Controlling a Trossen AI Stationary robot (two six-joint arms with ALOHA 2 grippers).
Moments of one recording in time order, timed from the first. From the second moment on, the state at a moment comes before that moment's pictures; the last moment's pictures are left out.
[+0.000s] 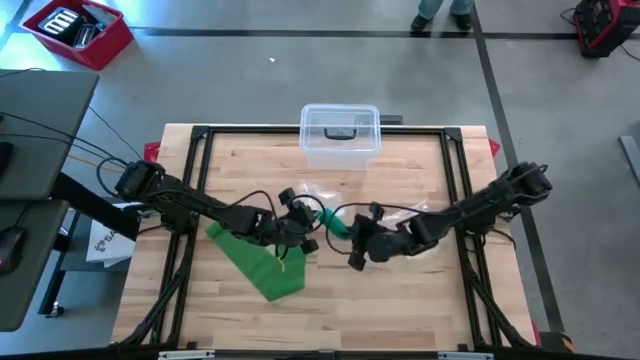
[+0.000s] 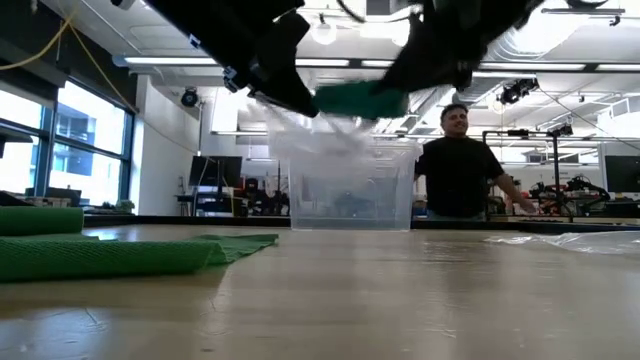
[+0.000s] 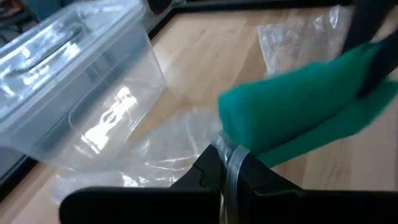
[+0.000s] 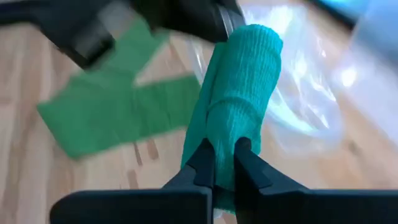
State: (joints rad) left arm -0.27 1.63 0.98 0.00 -0.74 -0.20; right arm 0.36 1.55 0.97 -0.20 0.58 0.51
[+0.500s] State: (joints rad) left arm -0.25 1.64 0.98 0.11 -0.75 -0.11; right arm 0.36 1.55 0.97 -0.19 0.35 0.48
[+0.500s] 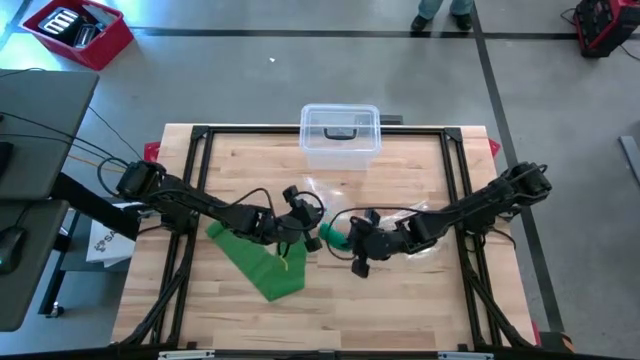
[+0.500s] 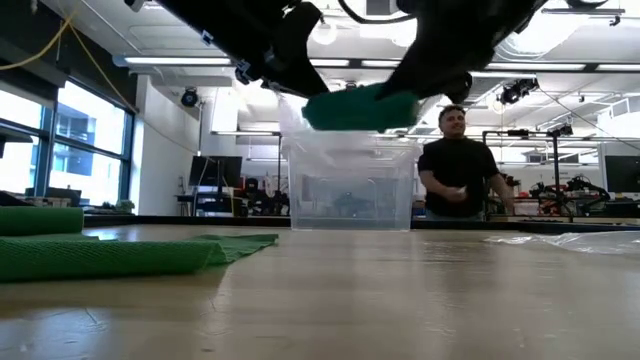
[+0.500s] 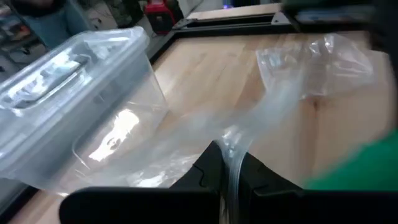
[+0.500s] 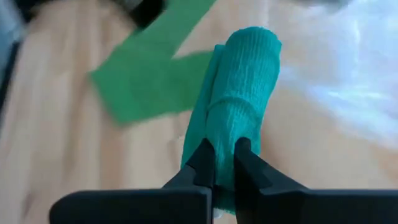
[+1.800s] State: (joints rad) left arm -0.24 1.67 0.98 0.26 -0.79 0.02; right arm 0.45 1.51 1.02 -0.32 0.50 0.65
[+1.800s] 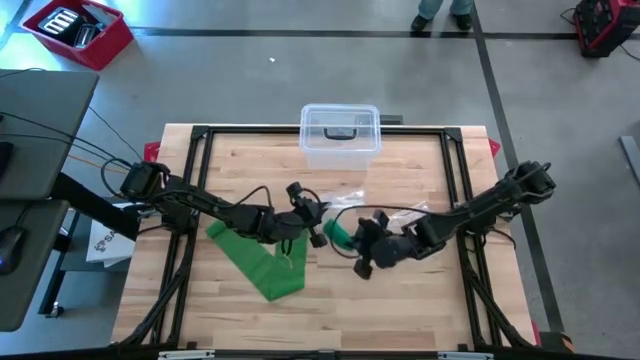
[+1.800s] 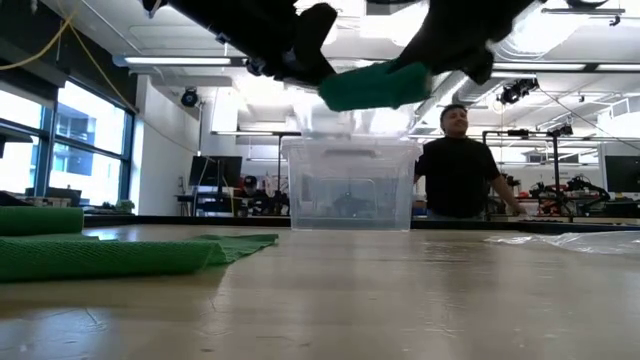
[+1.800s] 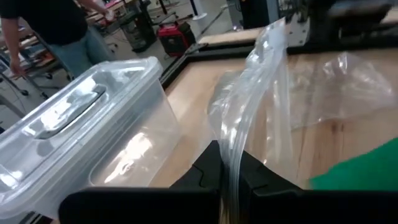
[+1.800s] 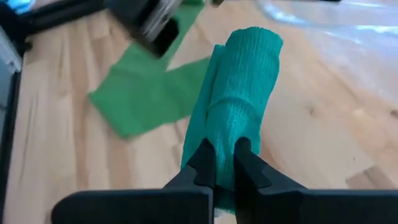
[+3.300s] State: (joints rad) left arm -0.27 1.68 0.98 0.29 -0.74 0.07; right arm 0.46 1.51 1.10 -0.52 0.74 0.70
